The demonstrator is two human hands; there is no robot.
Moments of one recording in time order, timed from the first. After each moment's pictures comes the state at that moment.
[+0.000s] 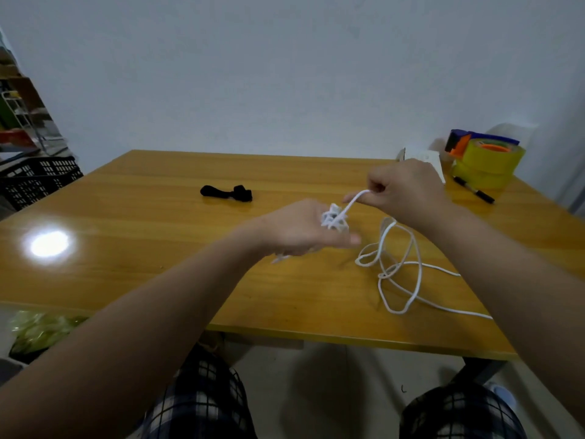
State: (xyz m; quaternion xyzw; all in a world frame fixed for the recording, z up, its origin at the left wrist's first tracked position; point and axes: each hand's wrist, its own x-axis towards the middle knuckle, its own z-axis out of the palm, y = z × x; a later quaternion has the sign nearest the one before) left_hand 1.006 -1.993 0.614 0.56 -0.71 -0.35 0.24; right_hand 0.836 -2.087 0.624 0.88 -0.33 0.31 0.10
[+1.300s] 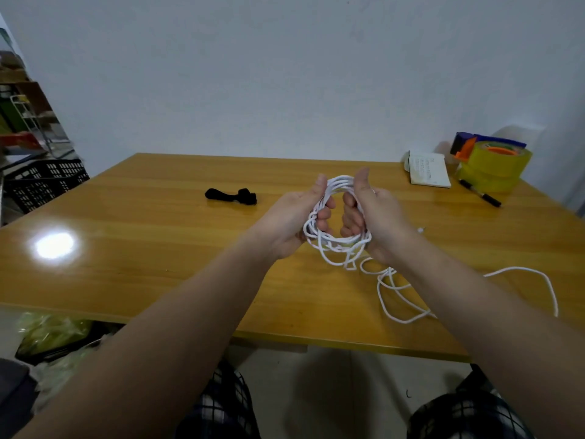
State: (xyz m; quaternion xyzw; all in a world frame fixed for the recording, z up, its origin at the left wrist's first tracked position) left_hand 1.012 -2.012 0.599 0.47 -0.43 -0.55 0.54; right_hand 0.881 -2.054 0.598 0.58 -0.32 0.43 -0.61
